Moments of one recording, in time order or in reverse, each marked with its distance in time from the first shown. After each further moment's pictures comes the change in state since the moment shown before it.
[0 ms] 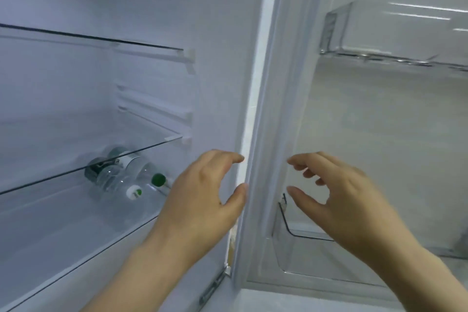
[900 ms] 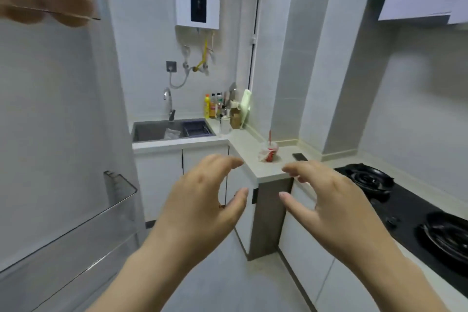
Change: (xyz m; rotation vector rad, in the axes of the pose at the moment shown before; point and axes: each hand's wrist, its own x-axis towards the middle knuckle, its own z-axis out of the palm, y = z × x) left_hand -0.032 0.365 0.287 -0.598 -0.606 0.647; right_hand -0.312 0.184 -0.243 -0.574 0.182 0.964
